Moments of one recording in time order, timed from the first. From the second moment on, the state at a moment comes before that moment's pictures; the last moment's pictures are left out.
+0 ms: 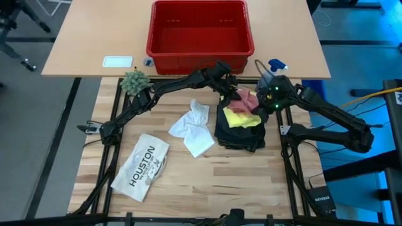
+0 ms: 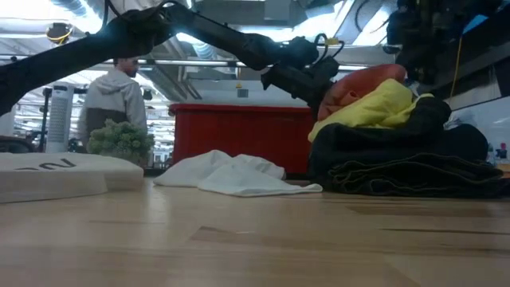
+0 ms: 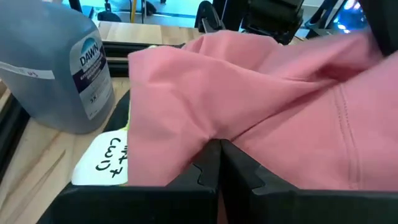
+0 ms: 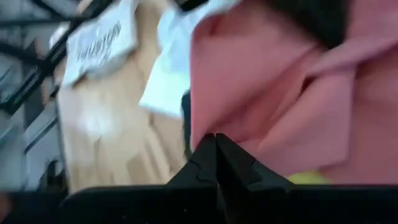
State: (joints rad) left arm 0.43 2.50 2.36 -0.44 0.57 0.21; right arm -0.62 0.85 0.85 -0.85 -0.50 0.25
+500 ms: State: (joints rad) left arm 0.41 2.41 2.36 -0.65 0.68 0.27; right arm -0.62 0.94 0.85 -0.69 -0.28 0.29
